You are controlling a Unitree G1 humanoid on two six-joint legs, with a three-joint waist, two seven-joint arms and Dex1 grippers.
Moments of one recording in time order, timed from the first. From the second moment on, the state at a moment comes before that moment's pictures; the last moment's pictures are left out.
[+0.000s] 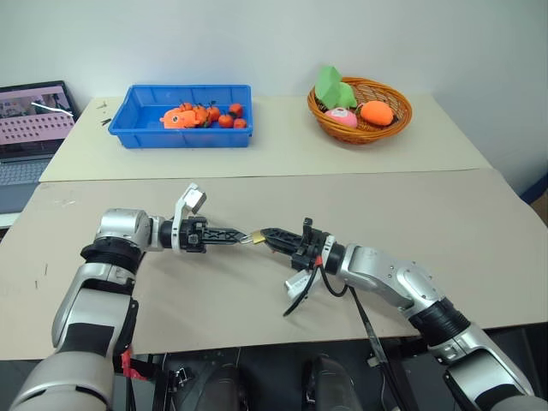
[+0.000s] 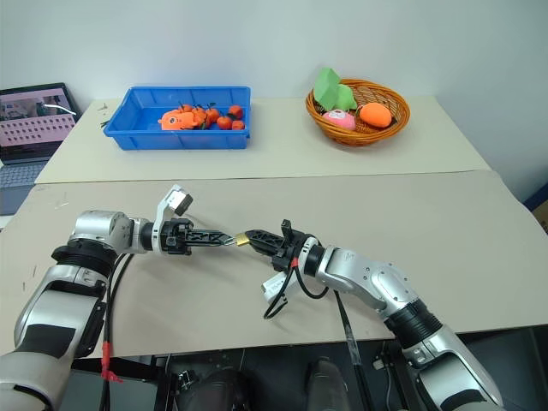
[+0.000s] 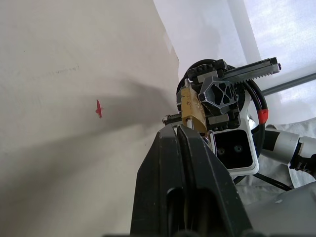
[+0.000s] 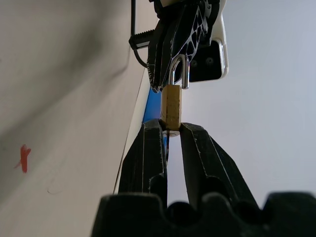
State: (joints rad) left arm -0.90 0.59 -0.17 0.80 -0.47 1.05 -1.59; right arm -0.53 -0.54 0.47 0.04 -1.01 -0.63 0.08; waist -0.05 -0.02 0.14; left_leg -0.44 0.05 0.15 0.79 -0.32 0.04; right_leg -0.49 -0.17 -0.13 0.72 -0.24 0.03
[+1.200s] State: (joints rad) left arm -0.89 0.58 -0.13 0.78 -0.48 1.05 -1.58; right arm -0.54 -0.56 0.50 0.12 -0.97 -0.56 0.16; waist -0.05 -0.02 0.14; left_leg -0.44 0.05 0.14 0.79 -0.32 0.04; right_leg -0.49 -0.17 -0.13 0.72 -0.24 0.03
